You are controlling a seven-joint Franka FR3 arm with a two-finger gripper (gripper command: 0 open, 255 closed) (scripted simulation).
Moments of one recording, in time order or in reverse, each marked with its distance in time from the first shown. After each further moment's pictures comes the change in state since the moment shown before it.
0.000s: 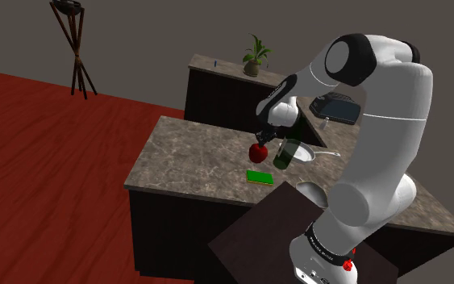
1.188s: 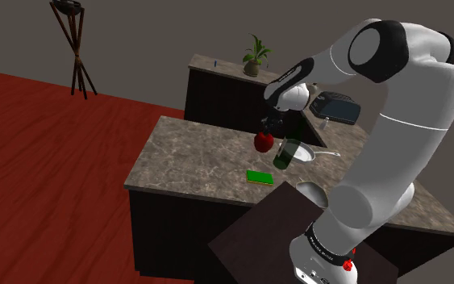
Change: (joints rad) arm 0.053 -0.182 -0.071 -0.003 -0.111 -0.175 0.082
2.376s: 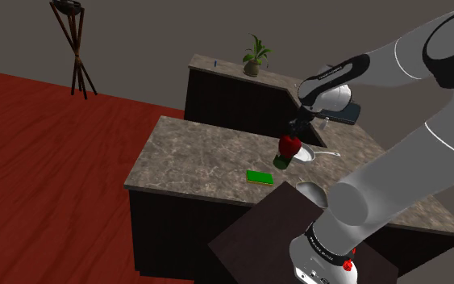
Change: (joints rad) arm -0.079 -0.395 -0.105 -0.281 -0.200 -0.091 -0.034
